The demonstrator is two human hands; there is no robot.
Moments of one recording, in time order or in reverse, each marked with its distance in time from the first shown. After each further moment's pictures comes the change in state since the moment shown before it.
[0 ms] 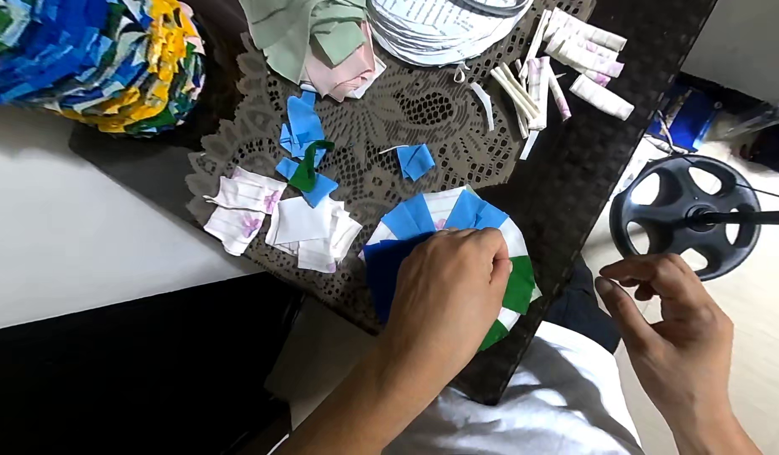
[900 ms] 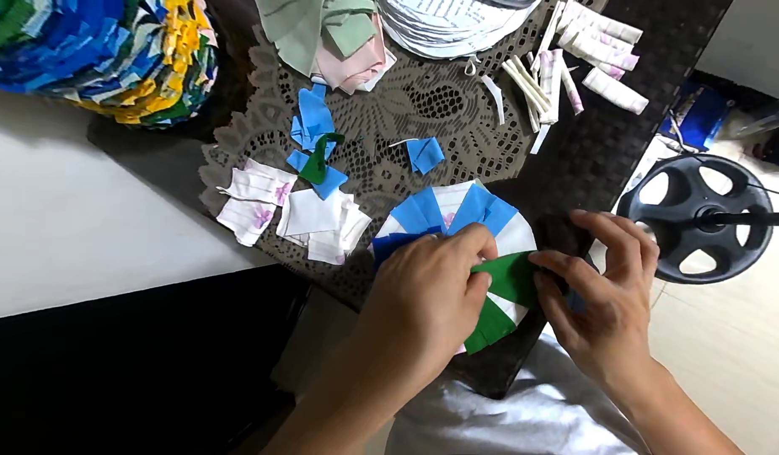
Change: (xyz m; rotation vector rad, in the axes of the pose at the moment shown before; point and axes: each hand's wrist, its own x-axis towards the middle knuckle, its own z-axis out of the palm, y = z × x) left_hand -0.012 -0.013 -0.026 -0.021 -0.172 -0.083; right_hand 0.010 -0.012 0.049 -0.223 0.000 -0.295
